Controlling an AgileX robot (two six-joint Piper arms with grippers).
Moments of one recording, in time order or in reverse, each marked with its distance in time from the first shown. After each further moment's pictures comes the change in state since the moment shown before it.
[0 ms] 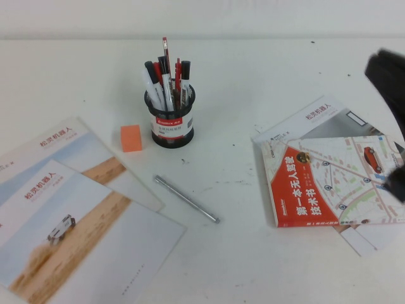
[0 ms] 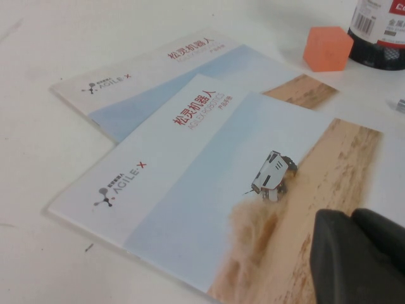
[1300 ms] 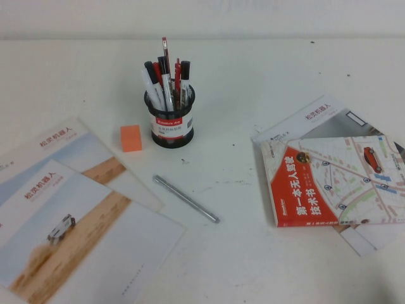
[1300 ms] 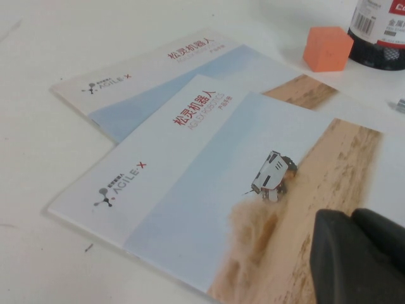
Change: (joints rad) right arm -0.540 -0.807 0.665 0.277 0.592 -0.021; left arm 0.000 0.000 0.000 0.000 0.000 0.000
